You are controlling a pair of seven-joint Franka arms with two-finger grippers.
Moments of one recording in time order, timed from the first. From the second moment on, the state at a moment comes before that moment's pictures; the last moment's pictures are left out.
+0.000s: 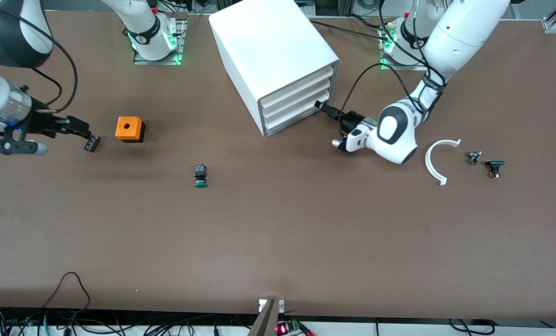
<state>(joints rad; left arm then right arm) -0.12 0.59 -0.29 -2.12 -1.03 1.80 0.55 0.13 0.09 -0.11 -1.79 0.04 1.78 0.02</state>
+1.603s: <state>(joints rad) -0.06 0.55 -0.20 -2.05 -1.08 2.05 0.60 0.47 0.51 -0.10 -1.90 0.05 2.31 0.14</state>
